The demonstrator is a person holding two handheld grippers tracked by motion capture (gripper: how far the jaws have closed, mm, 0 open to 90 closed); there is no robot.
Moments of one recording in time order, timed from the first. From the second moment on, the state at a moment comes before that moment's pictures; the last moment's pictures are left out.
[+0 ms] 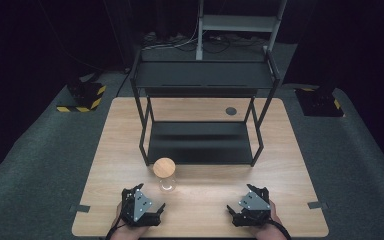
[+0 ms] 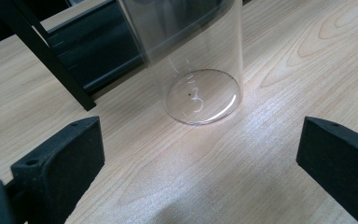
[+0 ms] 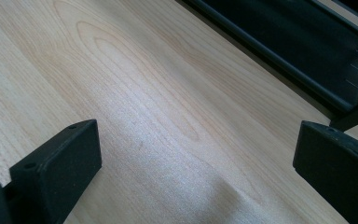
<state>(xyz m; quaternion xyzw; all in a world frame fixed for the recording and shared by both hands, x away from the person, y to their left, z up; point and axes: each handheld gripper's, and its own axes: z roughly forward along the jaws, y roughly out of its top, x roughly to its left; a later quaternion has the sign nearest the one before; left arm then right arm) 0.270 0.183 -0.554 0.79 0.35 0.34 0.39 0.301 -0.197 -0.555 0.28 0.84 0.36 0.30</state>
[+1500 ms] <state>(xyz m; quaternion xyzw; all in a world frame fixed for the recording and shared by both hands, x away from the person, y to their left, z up) 0.265 0.190 -0.547 0.78 0.36 0.32 0.41 0.302 -0.200 -0.554 0.29 0.83 0.37 0.29</state>
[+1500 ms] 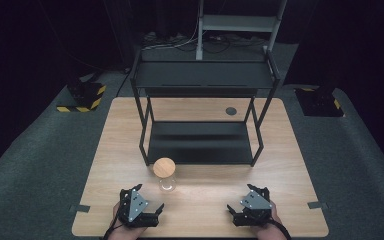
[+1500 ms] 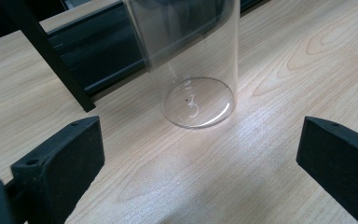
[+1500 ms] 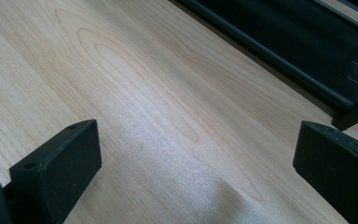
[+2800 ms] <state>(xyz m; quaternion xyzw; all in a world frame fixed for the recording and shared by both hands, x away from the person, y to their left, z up) 0.269 0.197 -0.529 0.76 0.37 0.31 0.44 0.303 -0.201 -0.553 0.29 0.83 0.38 0.29</state>
